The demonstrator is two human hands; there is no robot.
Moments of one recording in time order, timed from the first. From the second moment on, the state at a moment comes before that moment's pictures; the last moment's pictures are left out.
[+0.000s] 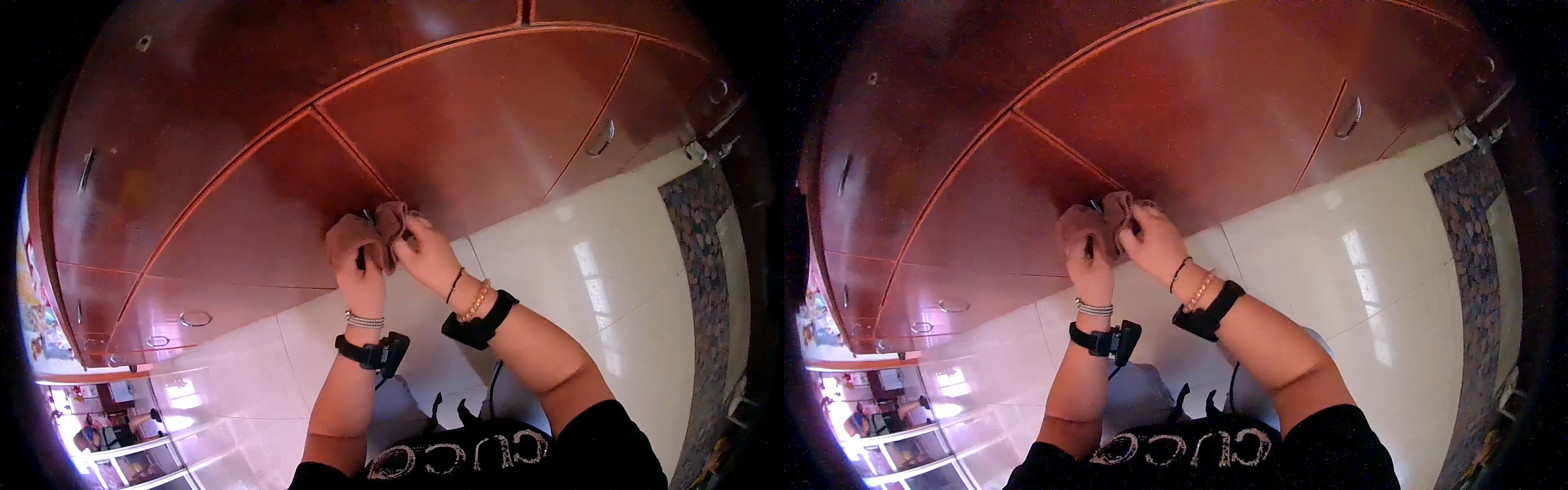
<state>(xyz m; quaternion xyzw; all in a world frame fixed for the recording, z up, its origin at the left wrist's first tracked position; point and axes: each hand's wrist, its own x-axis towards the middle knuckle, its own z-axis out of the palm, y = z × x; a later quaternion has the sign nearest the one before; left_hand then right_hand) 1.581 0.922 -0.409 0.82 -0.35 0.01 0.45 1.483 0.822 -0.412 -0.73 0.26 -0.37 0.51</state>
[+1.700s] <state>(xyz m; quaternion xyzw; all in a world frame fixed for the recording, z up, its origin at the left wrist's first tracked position) 1.590 0.910 -0.532 0.78 -0.26 -0.18 0.54 1.502 0.832 -0.510 -0.43 0.35 -0.35 0.76</state>
